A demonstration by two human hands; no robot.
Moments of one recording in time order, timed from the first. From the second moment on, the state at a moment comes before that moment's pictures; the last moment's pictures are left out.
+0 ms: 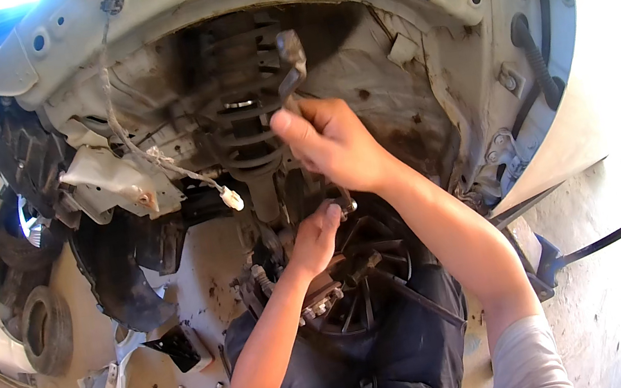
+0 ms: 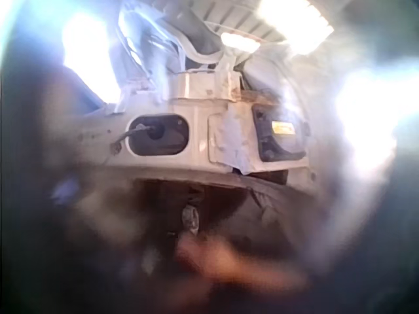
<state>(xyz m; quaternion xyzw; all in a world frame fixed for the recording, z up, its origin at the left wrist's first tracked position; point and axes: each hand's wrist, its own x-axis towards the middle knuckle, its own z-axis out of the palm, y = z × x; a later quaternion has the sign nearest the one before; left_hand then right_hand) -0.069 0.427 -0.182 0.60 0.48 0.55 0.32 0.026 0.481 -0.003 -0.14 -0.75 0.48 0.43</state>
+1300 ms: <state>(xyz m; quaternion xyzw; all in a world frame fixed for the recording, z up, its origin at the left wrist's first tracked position) -0.067 0.416 -0.162 0.60 0.50 0.53 0.34 0.274 0.339 -0.148 -0.30 -0.64 0.68 0.21</state>
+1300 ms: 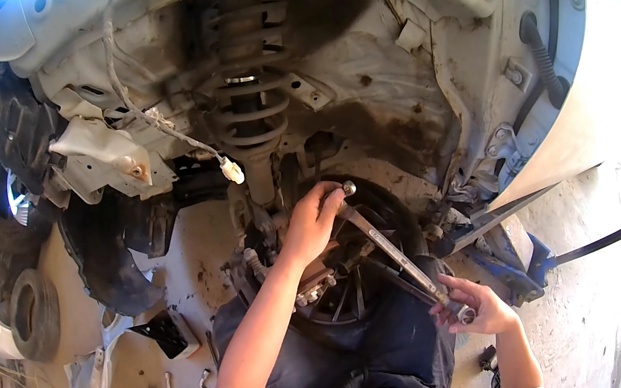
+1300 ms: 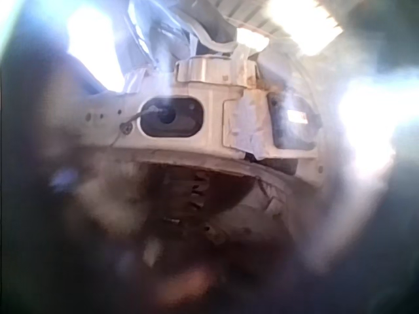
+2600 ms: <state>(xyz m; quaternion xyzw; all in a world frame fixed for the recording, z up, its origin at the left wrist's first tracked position) -0.070 0.405 -0.158 0.62 0.50 0.50 0.34 0.184 0.295 -0.225 -0.53 -0.62 0.46 0.35</state>
